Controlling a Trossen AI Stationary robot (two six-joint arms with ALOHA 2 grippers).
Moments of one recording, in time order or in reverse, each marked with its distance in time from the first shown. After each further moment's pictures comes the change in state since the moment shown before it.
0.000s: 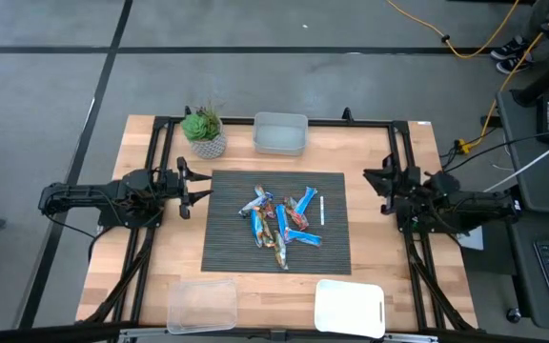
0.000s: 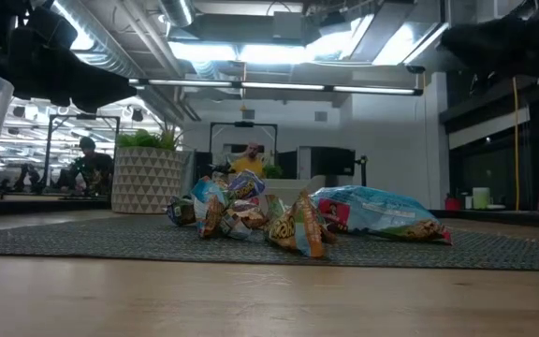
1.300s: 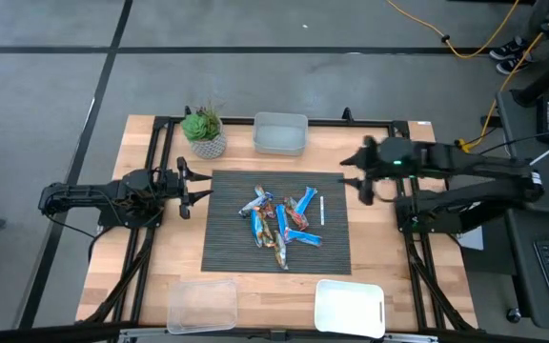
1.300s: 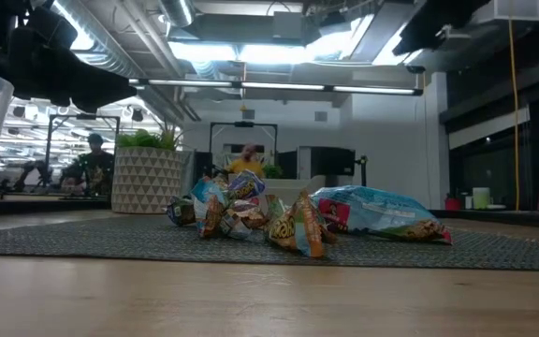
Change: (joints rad) left arm 0.000 0.000 0.000 0.000 0.000 0.000; right arm -0.065 0.933 0.962 -1.039 -0.112 -0.065
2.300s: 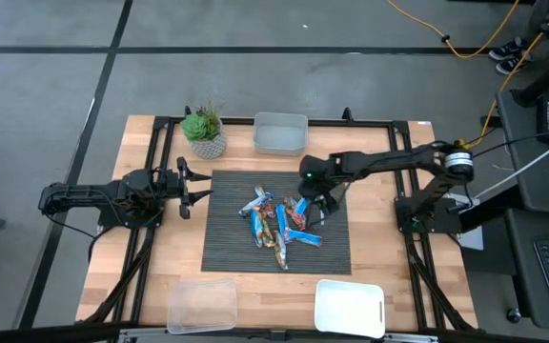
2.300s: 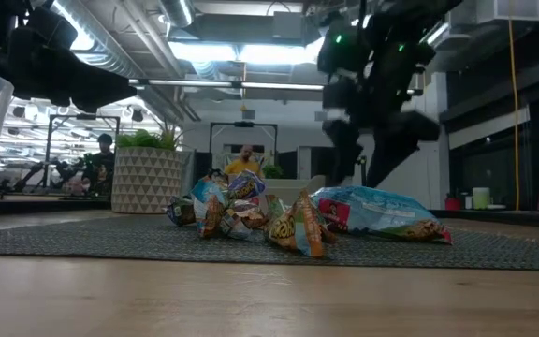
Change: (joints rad) left arm 0.000 0.000 0.000 0.000 0.000 0.000; right arm -0.073 0.741 0.082 0.100 -0.107 -0.577
